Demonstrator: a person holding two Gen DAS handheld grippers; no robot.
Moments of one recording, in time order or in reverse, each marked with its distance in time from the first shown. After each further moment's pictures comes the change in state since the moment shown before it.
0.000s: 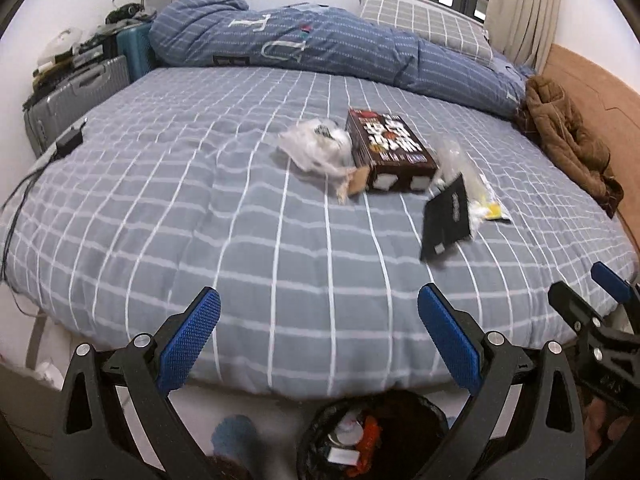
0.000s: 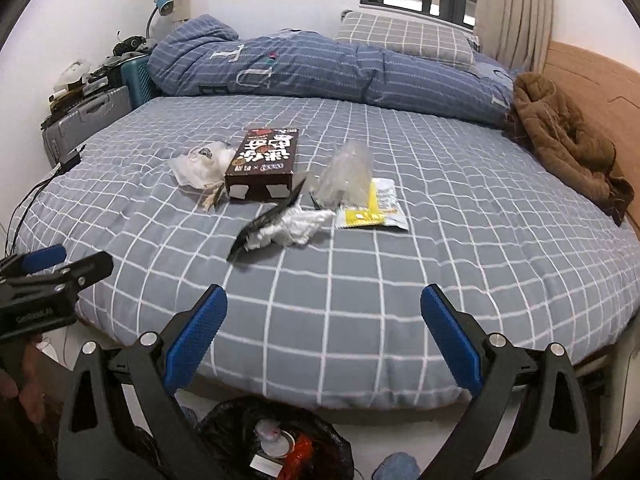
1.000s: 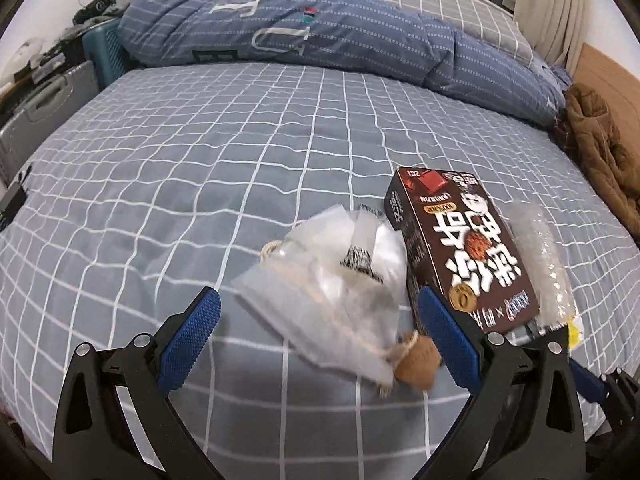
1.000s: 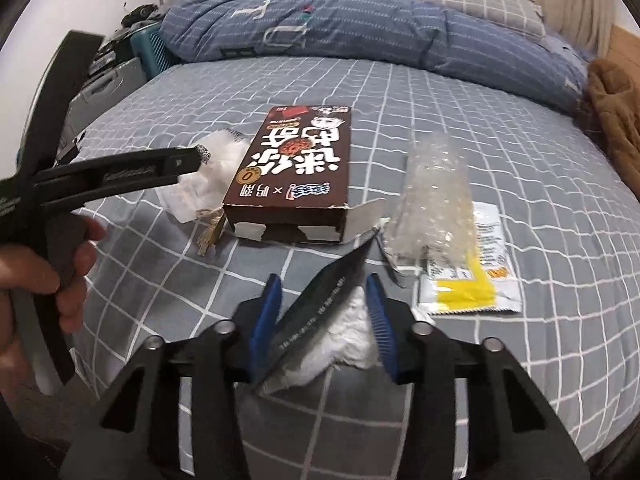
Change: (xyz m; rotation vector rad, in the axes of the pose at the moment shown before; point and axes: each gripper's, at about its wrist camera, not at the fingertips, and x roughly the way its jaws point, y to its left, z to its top) left arm 0.166 0.013 0.146 0.004 0.065 0.014; right arm 0.142 0.034 0.067 -0.037 0.159 0.150
